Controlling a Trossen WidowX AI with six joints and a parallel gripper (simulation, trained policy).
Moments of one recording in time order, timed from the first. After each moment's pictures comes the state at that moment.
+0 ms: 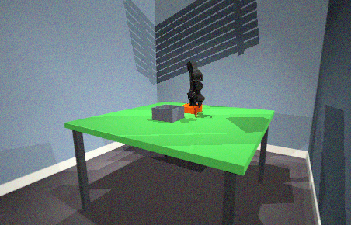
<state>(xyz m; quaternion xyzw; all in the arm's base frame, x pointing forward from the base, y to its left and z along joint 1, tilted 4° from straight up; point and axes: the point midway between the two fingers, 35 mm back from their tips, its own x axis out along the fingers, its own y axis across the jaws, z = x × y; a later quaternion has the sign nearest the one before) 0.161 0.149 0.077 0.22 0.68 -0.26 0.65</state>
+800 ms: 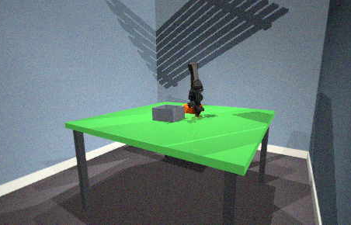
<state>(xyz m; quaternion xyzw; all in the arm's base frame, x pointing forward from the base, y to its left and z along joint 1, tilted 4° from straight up) 0.163 0.139 -0.006 0.21 0.68 -0.28 0.65</state>
